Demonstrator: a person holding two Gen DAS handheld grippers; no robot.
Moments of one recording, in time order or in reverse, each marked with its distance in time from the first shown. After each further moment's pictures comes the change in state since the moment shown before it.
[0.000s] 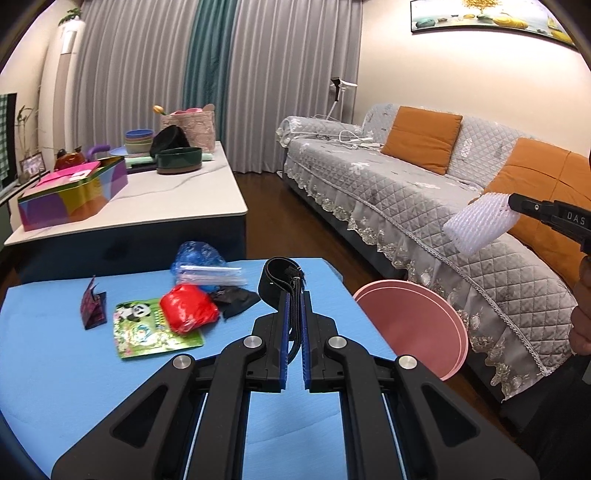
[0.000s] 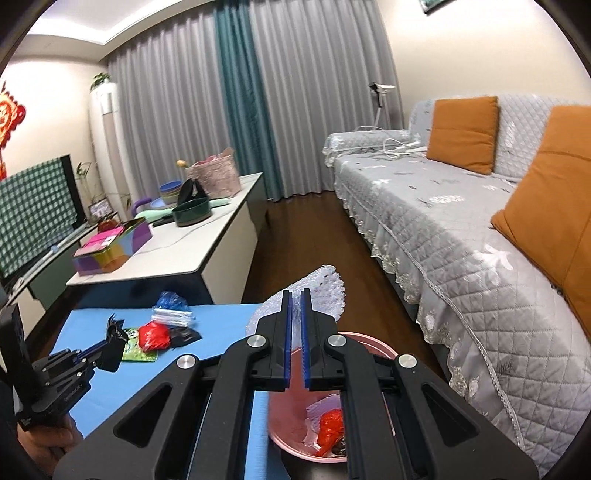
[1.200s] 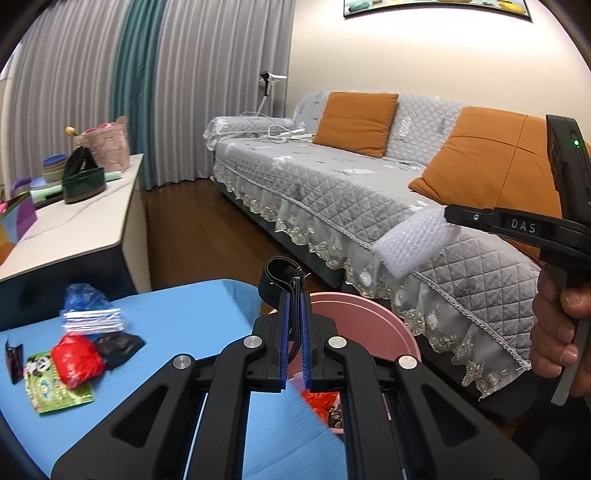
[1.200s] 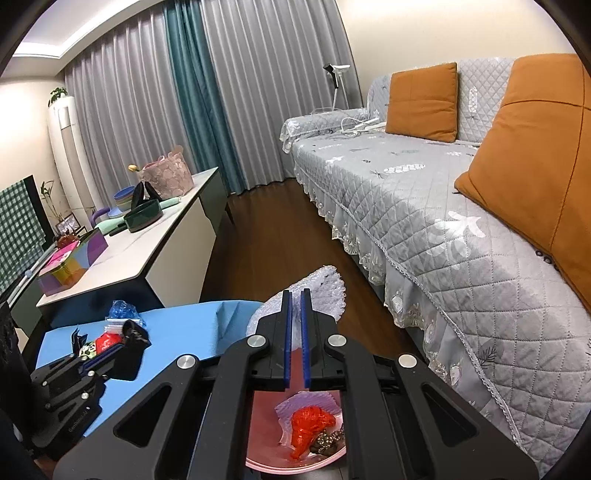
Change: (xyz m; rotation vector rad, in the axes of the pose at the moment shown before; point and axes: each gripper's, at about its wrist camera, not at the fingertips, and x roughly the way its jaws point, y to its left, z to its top) left arm 0.072 -0.103 0.019 0.135 0.010 -0.216; right arm 0.038 -0.065 -0.008 0.100 0.050 -0.103
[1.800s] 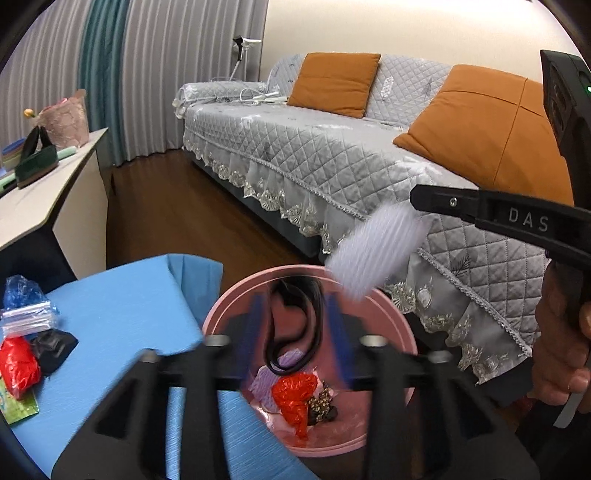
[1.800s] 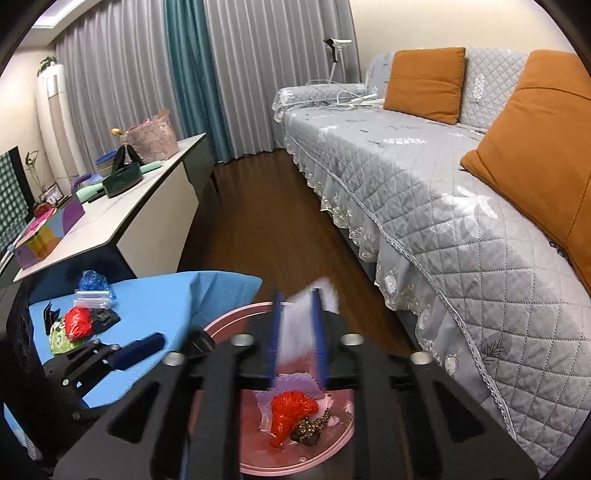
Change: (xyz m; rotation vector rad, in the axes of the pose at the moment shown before) left arm 0.074 -0.022 -0.014 0.027 0.135 -0.078; right arm 0.046 0.000 -0.014 -0.044 0.109 -0.070
